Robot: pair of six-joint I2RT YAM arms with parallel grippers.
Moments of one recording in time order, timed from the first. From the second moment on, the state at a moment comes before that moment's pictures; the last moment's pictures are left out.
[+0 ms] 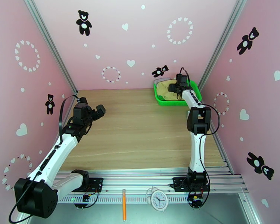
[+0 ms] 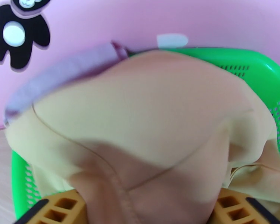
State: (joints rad) left arm -0.16 1.11 0.89 -0.33 -0.09 -0.59; right arm 0.01 2.40 2.17 -0.41 0.01 0.13
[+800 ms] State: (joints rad) left arm -0.16 1.05 0.89 -0.33 -0.04 -0.59; right arm 0.01 2.18 1.94 -0.54 -0.01 0.11
